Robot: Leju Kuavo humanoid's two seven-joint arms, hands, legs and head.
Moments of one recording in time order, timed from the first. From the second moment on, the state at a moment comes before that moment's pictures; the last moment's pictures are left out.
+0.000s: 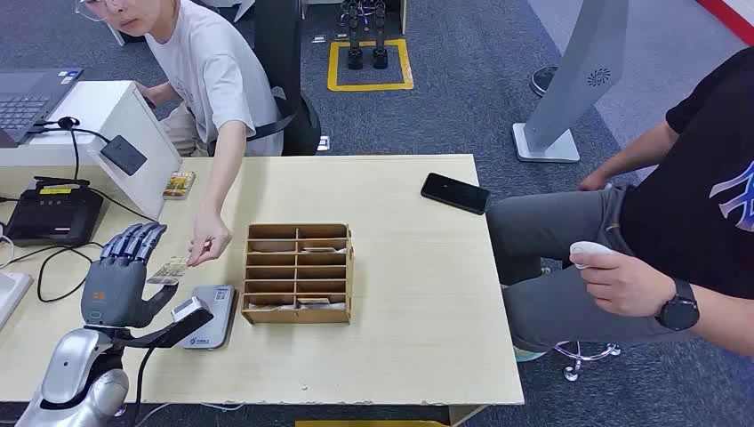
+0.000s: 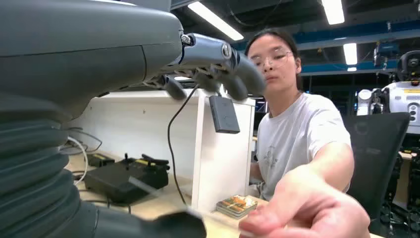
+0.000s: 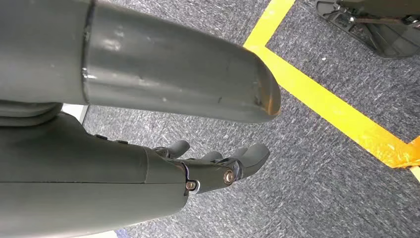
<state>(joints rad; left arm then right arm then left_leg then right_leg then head) -0.04 0.40 -0.24 -1.45 -1.02 0.51 -0.10 -0.06 -0.02 -0.78 -0.18 1.51 -0.03 -0.14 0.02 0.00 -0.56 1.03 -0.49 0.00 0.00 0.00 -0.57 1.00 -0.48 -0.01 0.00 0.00</state>
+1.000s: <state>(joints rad) -0.03 0.33 -0.21 -1.49 -0.51 0.18 -0.17 -0.06 -0.02 -0.76 -0.18 1.49 -0.04 -0.15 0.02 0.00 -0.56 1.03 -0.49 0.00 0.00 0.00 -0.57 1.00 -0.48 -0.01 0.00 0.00</state>
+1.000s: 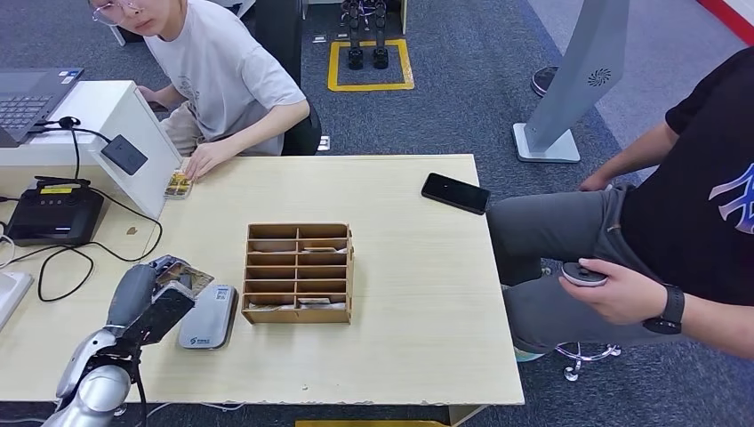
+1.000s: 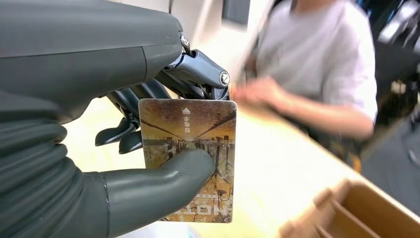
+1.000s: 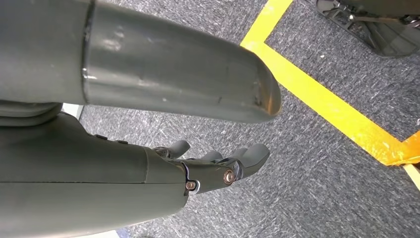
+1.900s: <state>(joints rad) -0.02 0.26 -0.15 -1.44 -0.32 0.12 0.09 -0.04 -0.01 -0.76 -0.19 1.47 -0.08 -0.14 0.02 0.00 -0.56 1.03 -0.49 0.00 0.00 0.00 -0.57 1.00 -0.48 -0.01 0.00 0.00</state>
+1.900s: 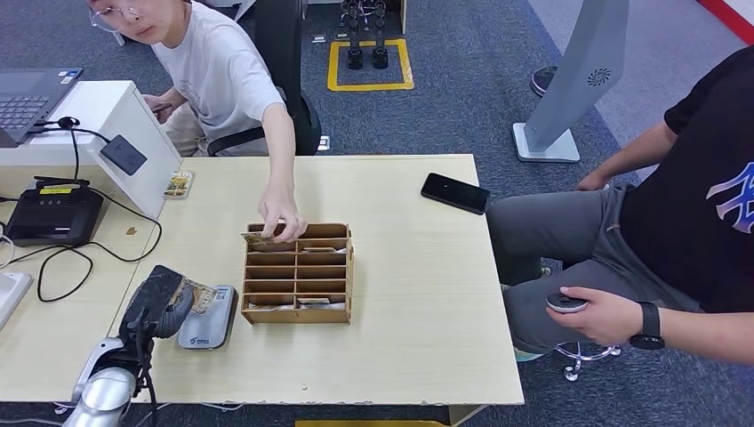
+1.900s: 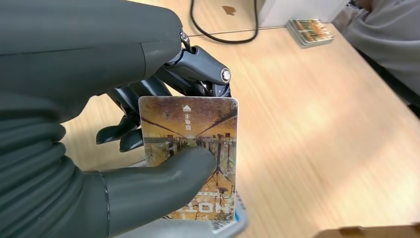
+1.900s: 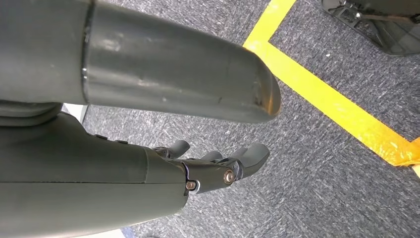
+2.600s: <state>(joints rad) 0.00 0.23 -0.15 -1.36 -0.50 0.15 0.11 -0.05 0.00 -0.73 -0.19 1.47 -0.08 -0.15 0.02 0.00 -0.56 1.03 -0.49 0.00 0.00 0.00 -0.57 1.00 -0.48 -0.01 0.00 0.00</state>
